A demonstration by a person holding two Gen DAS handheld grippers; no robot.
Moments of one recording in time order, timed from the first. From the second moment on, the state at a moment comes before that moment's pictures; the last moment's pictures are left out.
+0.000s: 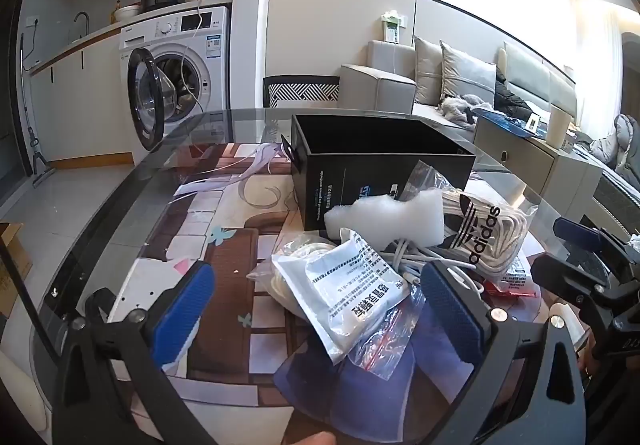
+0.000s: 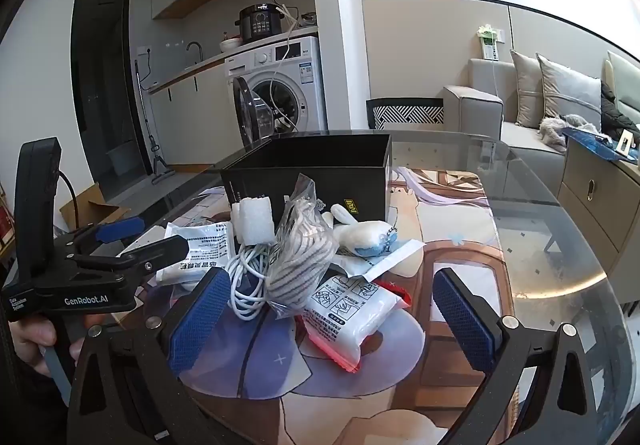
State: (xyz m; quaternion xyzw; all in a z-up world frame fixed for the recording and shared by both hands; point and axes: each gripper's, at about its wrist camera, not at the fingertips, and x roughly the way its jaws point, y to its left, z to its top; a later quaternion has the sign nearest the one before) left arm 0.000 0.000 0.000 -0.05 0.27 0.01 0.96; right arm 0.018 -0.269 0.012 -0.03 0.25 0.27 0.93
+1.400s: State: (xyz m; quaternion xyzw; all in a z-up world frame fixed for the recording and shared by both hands) left arm 0.002 -0.003 -0.002 -0.04 0.27 0.01 0.96; right arm 0.028 -0.260 0.001 -0.04 0.27 0.29 0.92
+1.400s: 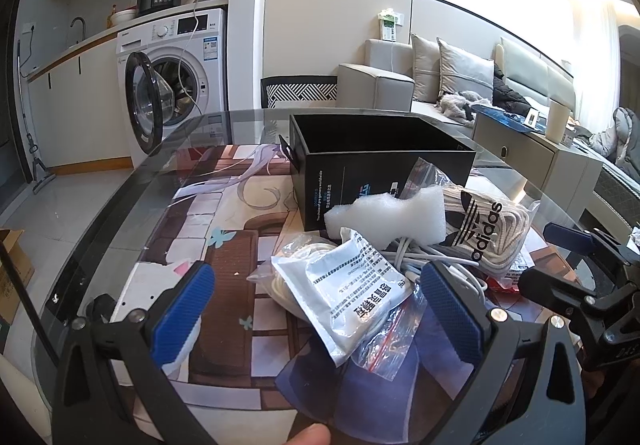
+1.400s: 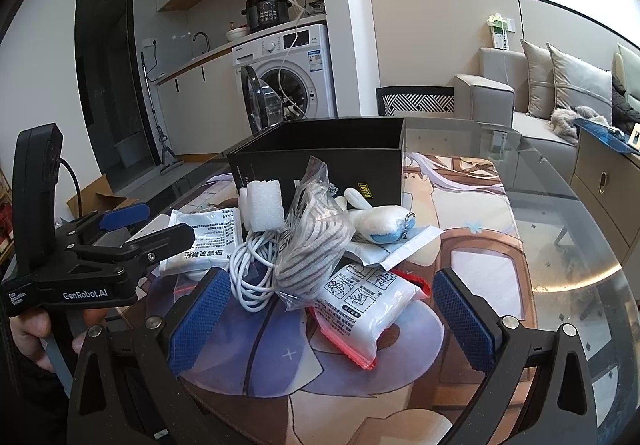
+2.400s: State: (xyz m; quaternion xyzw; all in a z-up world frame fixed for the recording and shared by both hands) left arm -0.001 -0.003 0.005 -0.03 0.26 0.00 0.96; right arm 0.020 -0.264 0.011 -0.03 0.24 0.29 0.92
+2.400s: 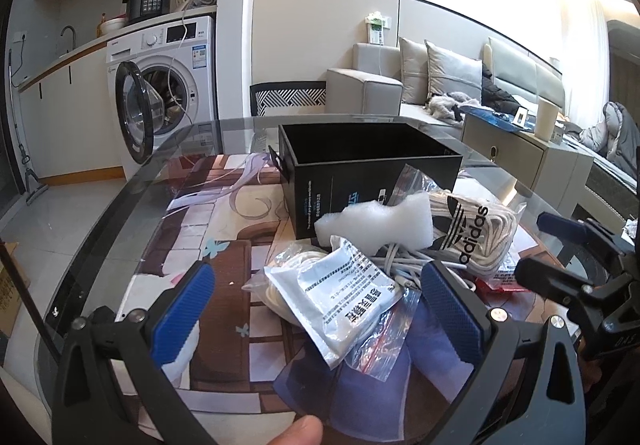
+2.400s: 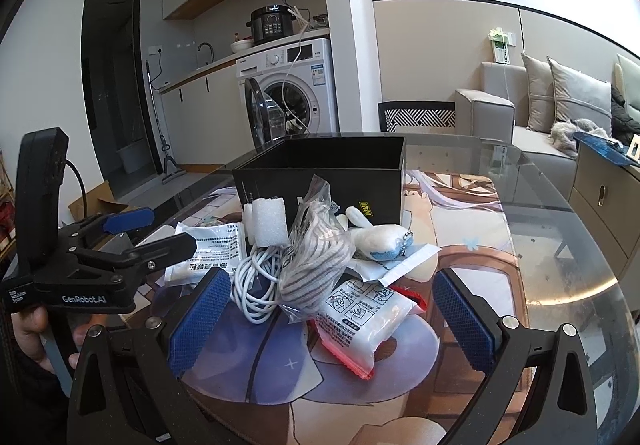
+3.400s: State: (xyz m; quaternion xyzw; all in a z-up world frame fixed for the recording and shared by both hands) left arm -0.002 -0.007 0.000 -0.02 0.26 -0.04 0.96; right arm 0.030 -0.254 -0.007 -0.08 0.29 0.27 0.92
